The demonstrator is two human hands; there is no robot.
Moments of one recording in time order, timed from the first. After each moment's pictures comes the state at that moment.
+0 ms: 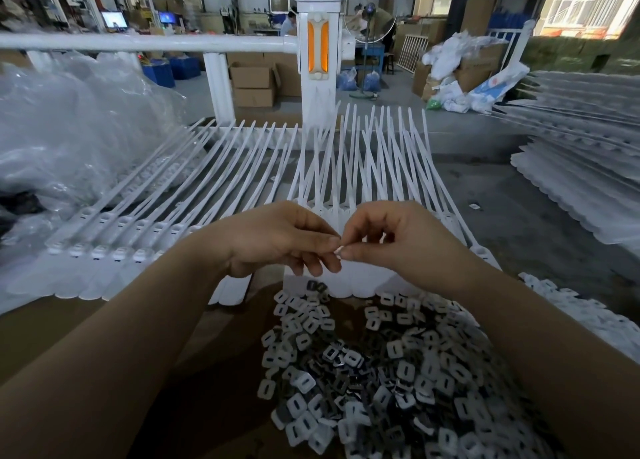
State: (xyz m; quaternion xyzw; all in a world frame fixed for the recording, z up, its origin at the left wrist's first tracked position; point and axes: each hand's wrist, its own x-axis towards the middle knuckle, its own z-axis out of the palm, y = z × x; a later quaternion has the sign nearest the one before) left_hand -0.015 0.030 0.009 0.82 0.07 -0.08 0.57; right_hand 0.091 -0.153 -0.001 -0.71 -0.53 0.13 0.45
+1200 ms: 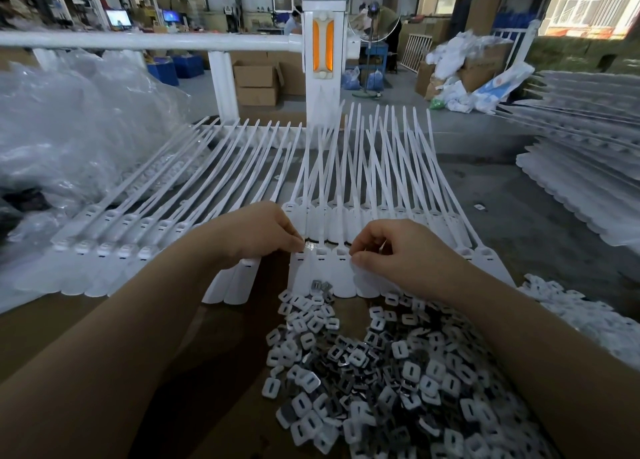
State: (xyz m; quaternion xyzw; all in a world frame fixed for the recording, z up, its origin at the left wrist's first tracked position) left_hand -0.015 0.046 0.006 0.89 0.25 -0.02 0.38; right_hand 0.099 -0.146 -0.019 -0.83 -0.46 0.10 0.30
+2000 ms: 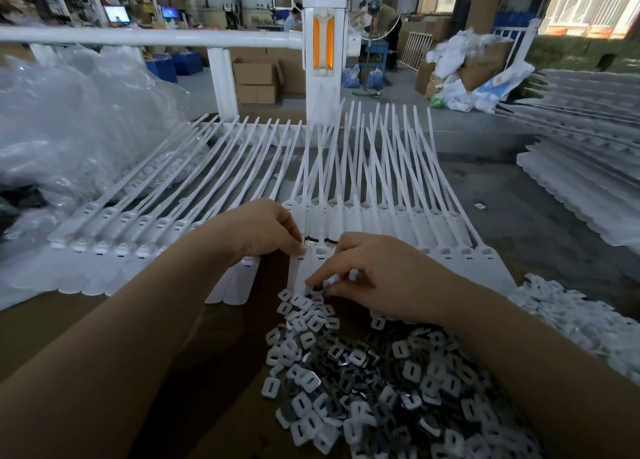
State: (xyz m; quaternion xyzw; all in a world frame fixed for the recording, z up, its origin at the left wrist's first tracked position) left_hand -0.010 0.045 0.006 0.88 0.28 -0.02 0.37; right_hand 0.077 -0.139 -0.016 -0.75 -0.64 0.07 0.19
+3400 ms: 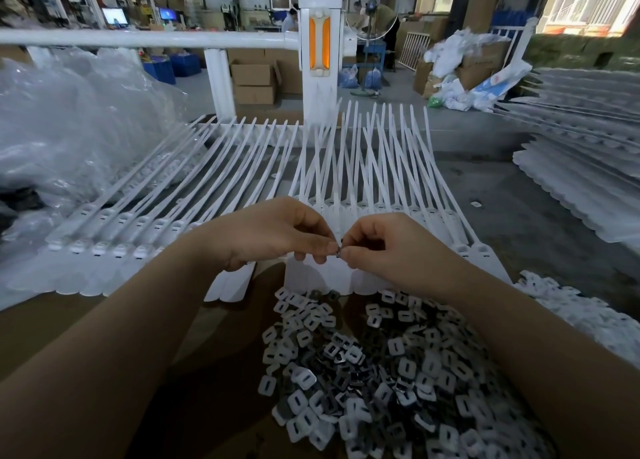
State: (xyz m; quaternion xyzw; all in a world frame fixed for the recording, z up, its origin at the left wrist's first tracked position) left_hand -0.016 0.031 0.012 0.89 0.07 -0.04 0.44; right_hand 0.088 -0.146 -0.010 -0.78 -0.47 0.15 0.39
